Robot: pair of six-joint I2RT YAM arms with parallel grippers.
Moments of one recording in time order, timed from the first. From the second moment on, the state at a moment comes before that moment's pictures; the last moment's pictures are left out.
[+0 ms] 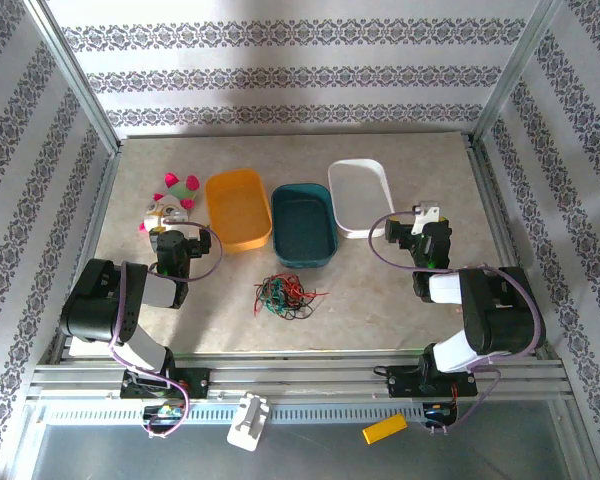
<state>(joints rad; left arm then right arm) -0.06 1.59 0.34 0.90 -0.27 0.00 0.02 1.51 0.36 0.83 0.05 0.02</state>
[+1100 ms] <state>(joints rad) -0.06 1.59 0.34 0.90 -0.27 0.00 0.02 1.51 0.36 0.82 0.04 0.02</state>
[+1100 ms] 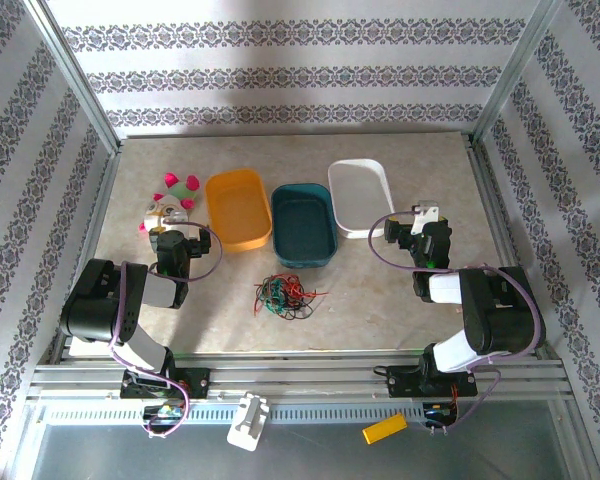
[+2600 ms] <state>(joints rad) -0.15 1.28 0.63 0.47 -0.44 -0.05 0.86 1.05 0.59 -0.25 -0.13 0.44</state>
